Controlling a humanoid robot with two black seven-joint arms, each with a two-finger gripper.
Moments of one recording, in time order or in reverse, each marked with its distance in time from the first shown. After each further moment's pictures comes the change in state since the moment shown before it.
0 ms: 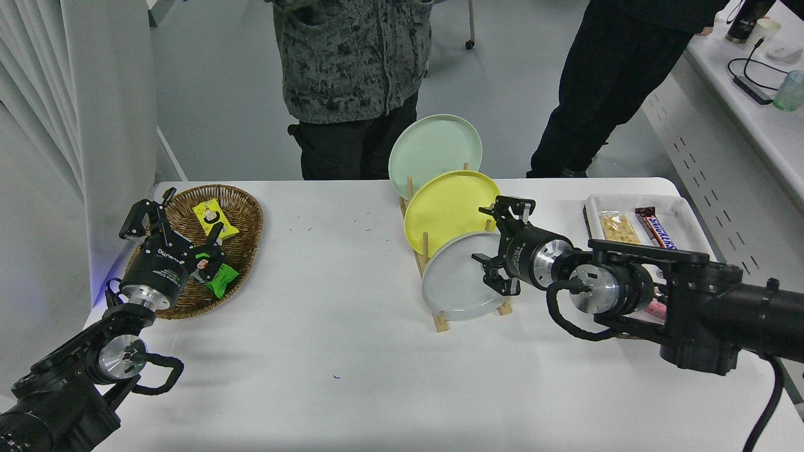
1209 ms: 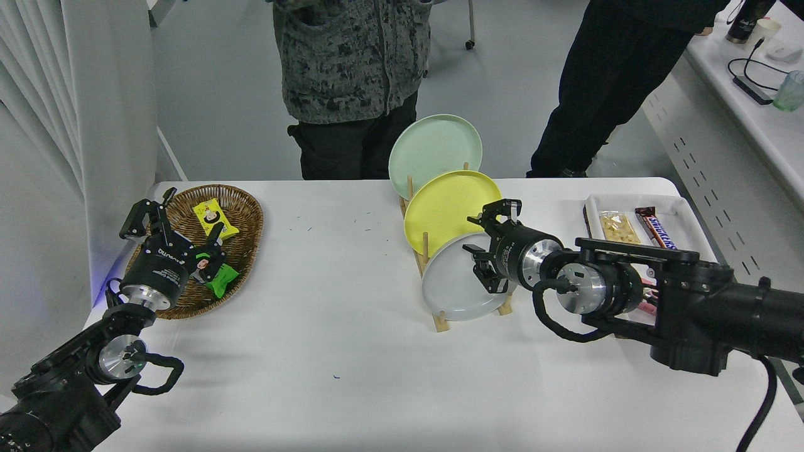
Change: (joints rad) left arm 0.000 0.000 0.000 0.000 0.000 0.000 0.001; right arm 0.006 -0.001 0.023 0.046 0.013 -0.067 -0.004
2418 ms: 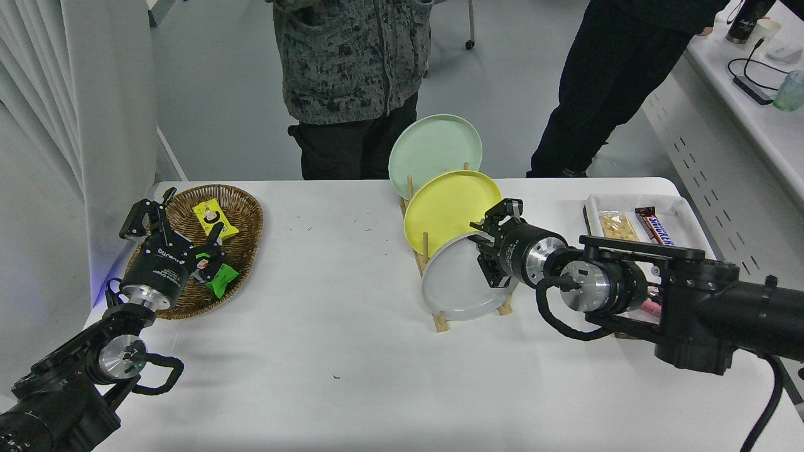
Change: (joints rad) left arm 0.000 0.000 0.000 0.000 0.000 0.000 -0.001; right arm 0.004 -0.017 0.004 0.009 0.004 -0.011 -0.002
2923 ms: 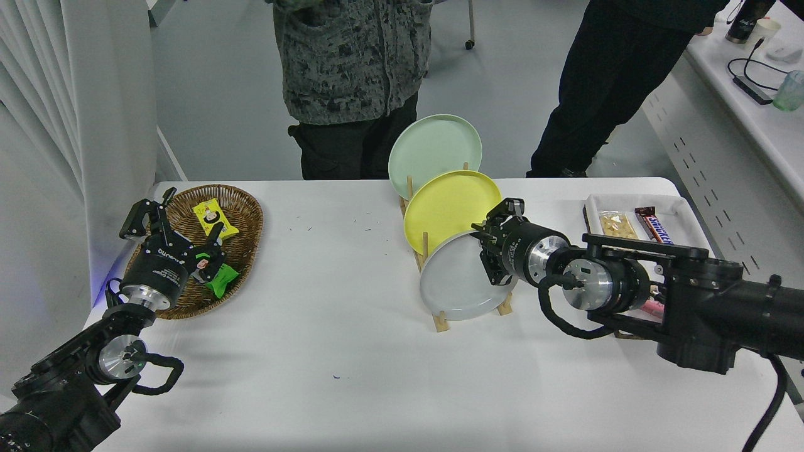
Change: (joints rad) left arm 0.000 0.000 0.000 0.000 0.000 0.000 0.000; right arm 0.001 -0.015 0.006 0.015 0.001 0.000 -0.007
